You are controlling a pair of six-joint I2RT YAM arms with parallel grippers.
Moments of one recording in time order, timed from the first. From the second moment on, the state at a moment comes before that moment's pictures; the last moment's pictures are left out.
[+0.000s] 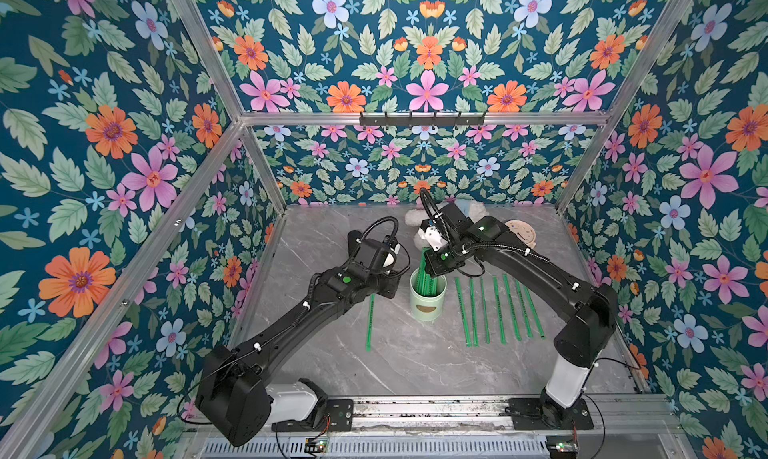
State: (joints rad) left arm -0.65 1.30 1.06 -0.58 0.00 -0.18; right arm 0.69 1.79 1.79 -1.07 -0.22 0.29
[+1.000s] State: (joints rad) left arm -0.65 1.30 1.06 -0.58 0.00 -0.18; right arm 0.69 1.65 1.87 -1.18 -0.13 0.25
